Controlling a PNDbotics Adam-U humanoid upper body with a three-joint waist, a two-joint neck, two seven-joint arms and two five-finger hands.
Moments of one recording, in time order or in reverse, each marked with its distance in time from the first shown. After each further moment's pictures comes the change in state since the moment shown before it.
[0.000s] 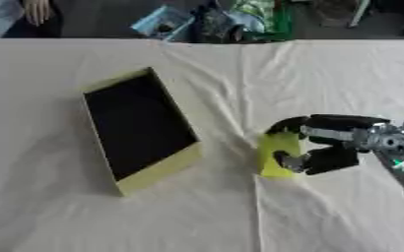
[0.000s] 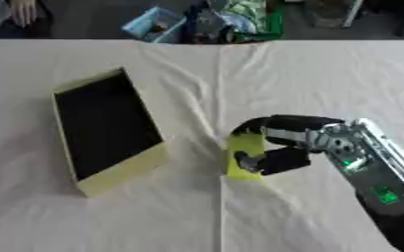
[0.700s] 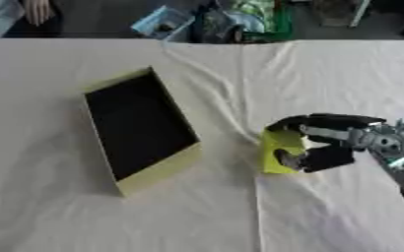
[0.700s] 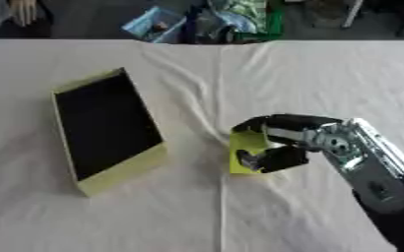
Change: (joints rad) left arm -0.002 0.000 -0.005 0.000 0.003 0.001 -0.001; right arm -0.010 0.007 0.004 0.064 0.030 -0.025 -0.014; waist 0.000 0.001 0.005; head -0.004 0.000
